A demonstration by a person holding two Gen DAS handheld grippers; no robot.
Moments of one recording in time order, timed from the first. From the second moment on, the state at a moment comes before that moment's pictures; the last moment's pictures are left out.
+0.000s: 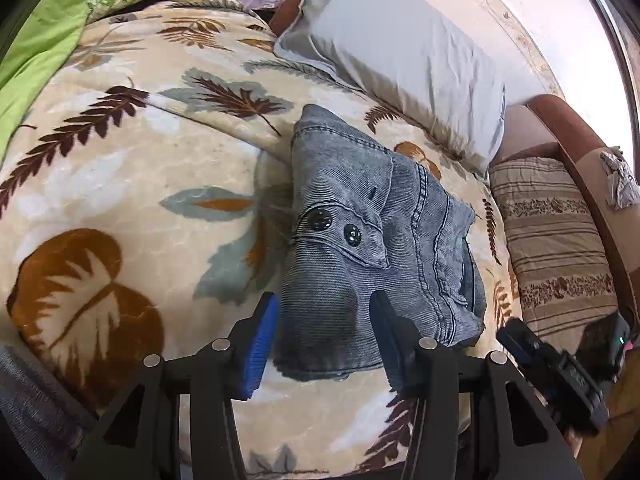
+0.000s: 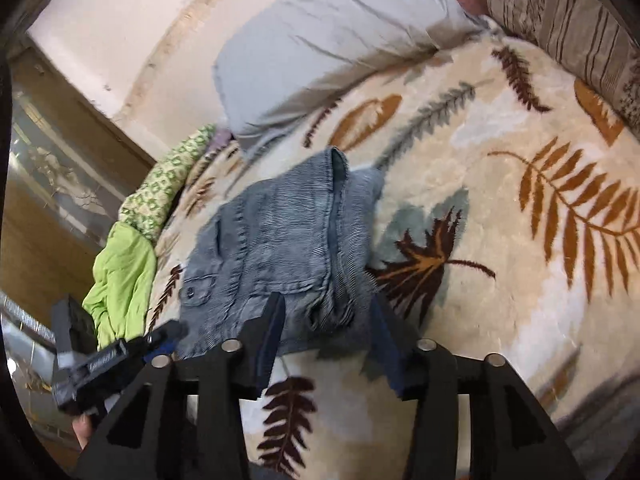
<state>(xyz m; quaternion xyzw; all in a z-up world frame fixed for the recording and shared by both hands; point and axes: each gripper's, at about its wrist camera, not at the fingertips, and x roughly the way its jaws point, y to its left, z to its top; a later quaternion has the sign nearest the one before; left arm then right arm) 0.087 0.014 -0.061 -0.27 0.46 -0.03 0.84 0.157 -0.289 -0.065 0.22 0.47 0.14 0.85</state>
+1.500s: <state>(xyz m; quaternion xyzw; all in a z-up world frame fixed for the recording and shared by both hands) 0.095 -0.025 0.000 -0.14 0.42 -0.03 0.89 0.214 -0.291 -0.052 0.27 0.47 0.19 0.82</state>
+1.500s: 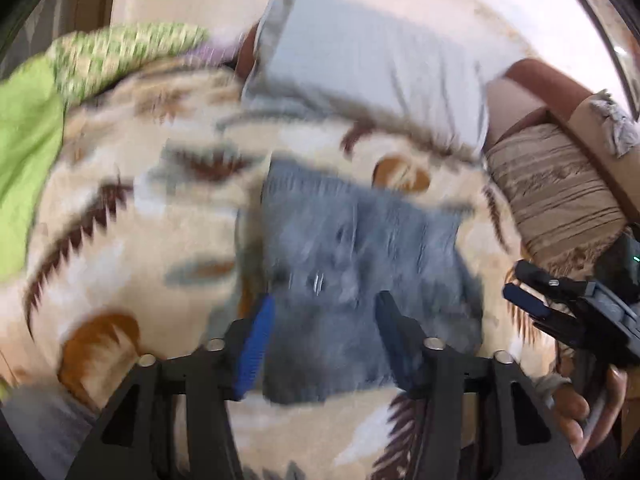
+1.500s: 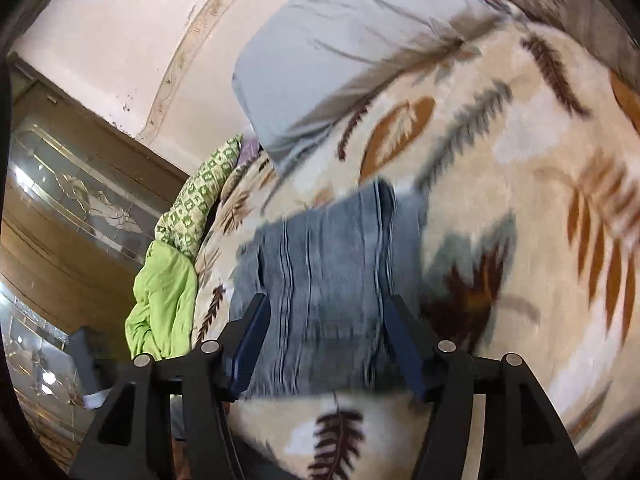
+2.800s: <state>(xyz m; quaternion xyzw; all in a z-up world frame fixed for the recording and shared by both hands) 0.266 -0.005 -0.095 -0.21 0.51 -0.03 0.84 0.330 -0.268 -0.116 0.17 0.53 0.19 0.80</state>
